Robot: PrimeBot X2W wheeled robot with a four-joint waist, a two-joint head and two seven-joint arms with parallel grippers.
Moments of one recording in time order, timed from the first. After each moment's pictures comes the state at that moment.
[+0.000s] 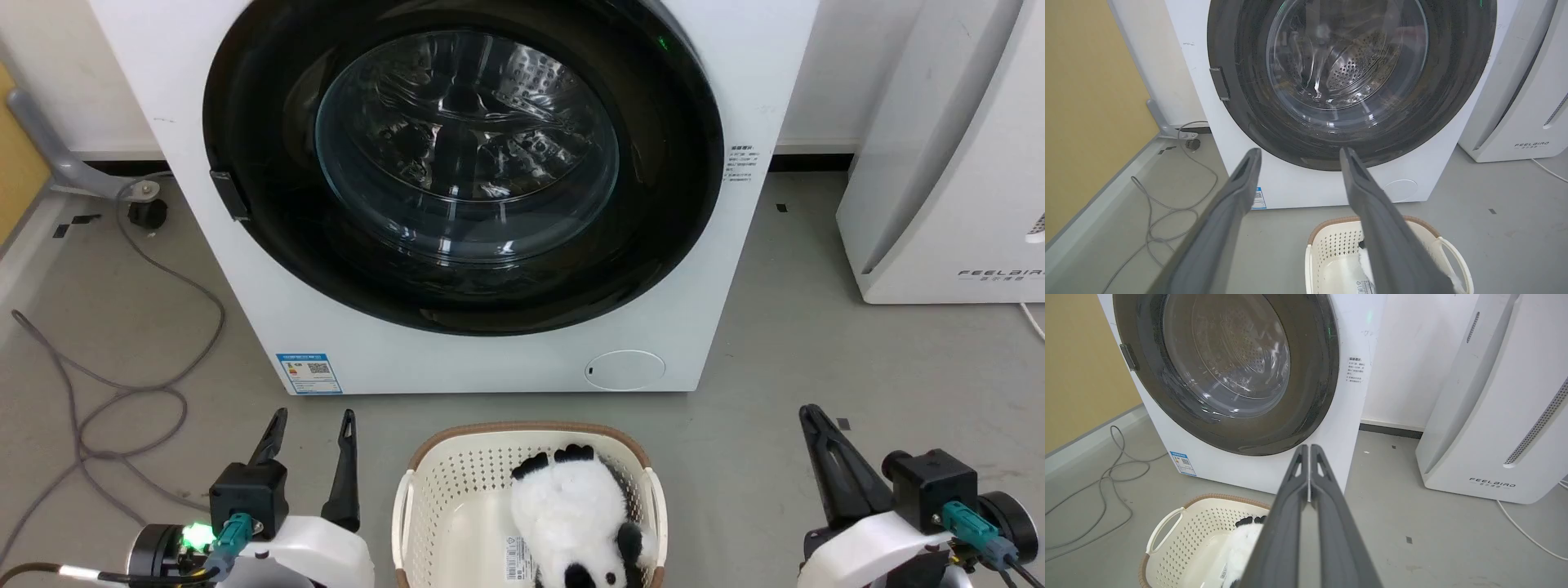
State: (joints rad) left arm 0.02 0.05 -0.01 0.01 -0.01 0.00 -0.02; right arm 0.01 -0.05 0.00 0.00 0.02 0.13 -0.01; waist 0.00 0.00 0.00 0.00
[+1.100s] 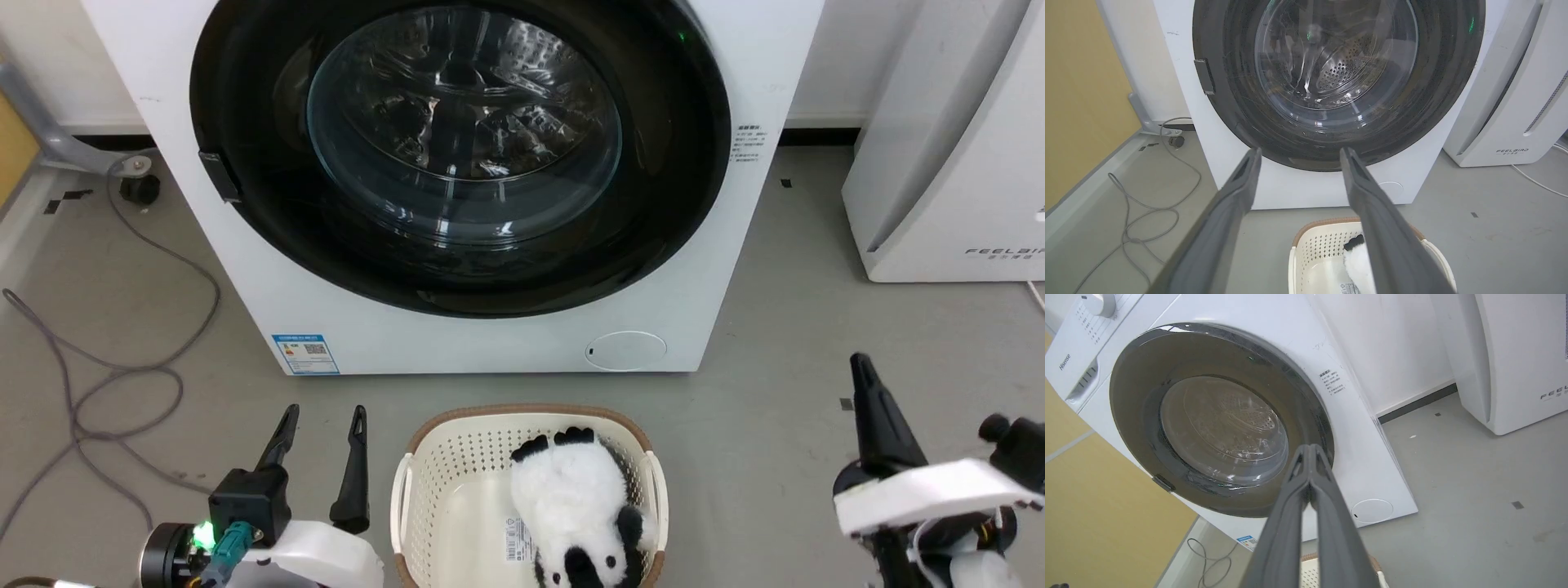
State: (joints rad) left arm 0.01 0.05 -0.03 0.03 -0.07 -0.01 -0.09; right arm -0.11 -0.05 -0.05 0.16 0.59 0.13 -0.09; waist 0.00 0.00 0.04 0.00
